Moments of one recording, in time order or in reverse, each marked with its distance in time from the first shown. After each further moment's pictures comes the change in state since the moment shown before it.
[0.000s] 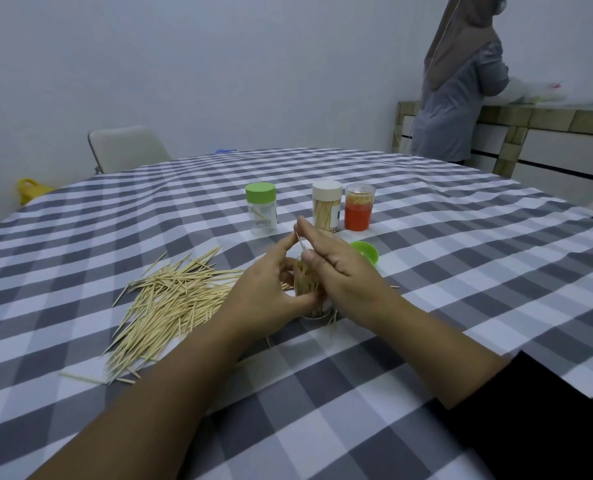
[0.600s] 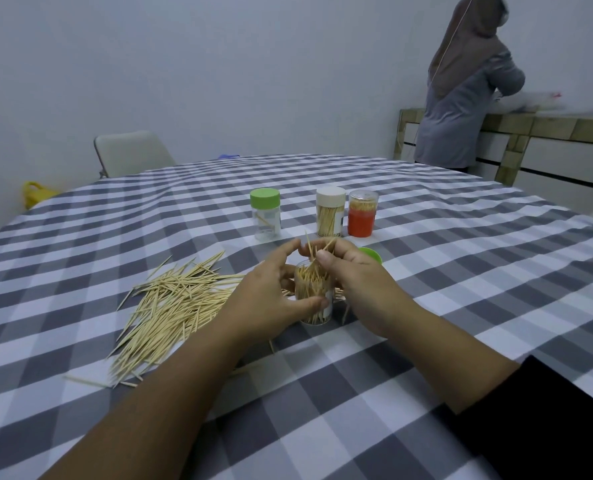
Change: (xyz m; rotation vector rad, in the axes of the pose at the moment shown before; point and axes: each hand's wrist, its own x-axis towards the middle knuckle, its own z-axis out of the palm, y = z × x) left_hand -0.002 0.001 -0.006 -0.021 -0.021 -0.065; right_hand 0.000 -0.005 -0.003 0.605 0.020 0.306
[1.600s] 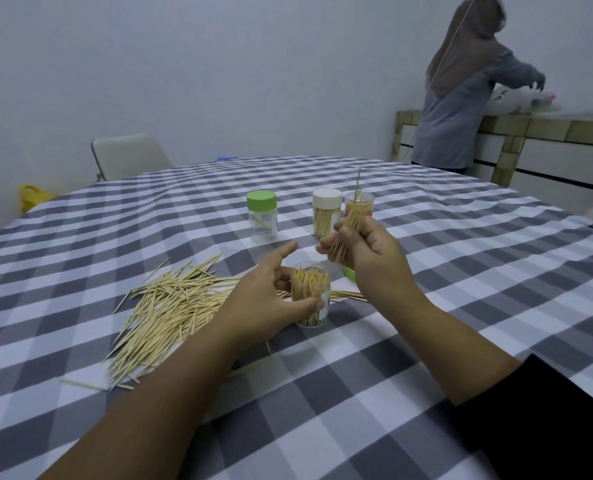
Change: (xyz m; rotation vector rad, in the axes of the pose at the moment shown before) left_hand 0.000 -0.001 0.001 -0.029 0.004 -0.055; right_hand 0.009 -0.002 -0.014 -0.173 0.271 -0.279
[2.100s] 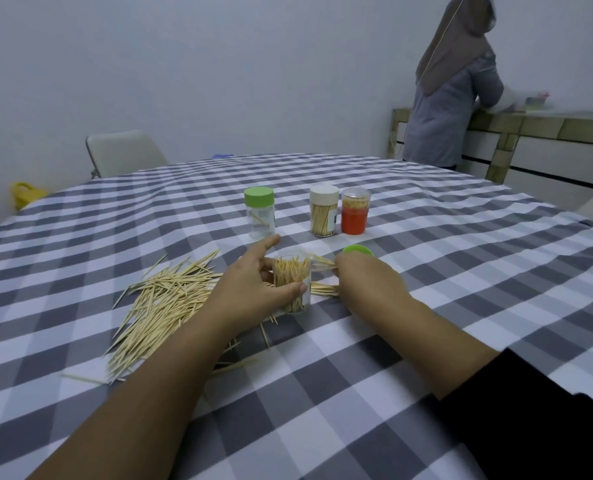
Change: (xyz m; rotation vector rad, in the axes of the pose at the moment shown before) left_hand 0.004 -0.006 -0.012 0.008 0.068 -0.041; right_hand 0.004 0.004 0.006 -1.273 -0.337 0.217
